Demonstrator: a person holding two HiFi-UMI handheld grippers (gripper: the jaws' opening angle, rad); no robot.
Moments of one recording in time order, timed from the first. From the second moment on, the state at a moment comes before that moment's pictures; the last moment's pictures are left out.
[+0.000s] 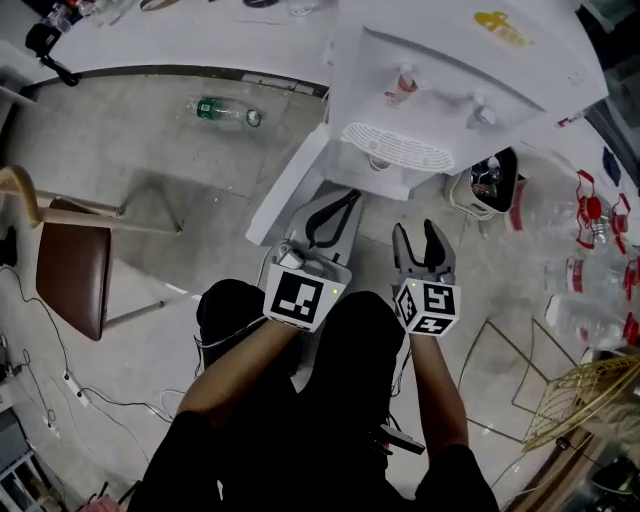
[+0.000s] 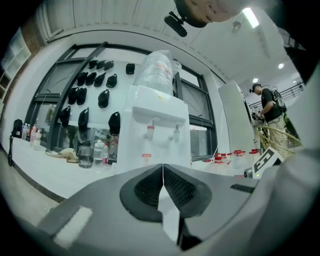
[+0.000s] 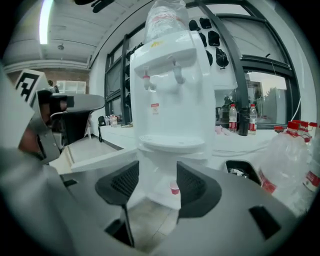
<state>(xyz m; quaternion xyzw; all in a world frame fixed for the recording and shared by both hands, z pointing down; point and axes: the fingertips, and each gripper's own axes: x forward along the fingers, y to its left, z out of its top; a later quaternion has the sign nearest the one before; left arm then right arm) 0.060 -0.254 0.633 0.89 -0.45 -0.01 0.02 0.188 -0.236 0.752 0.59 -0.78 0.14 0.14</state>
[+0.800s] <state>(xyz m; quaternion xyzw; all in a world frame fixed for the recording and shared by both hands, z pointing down) 0.067 -0.276 0.683 0.90 -0.43 -0.03 0.01 0.184 -0.341 0.919 0.60 -0.77 0.16 0.17</state>
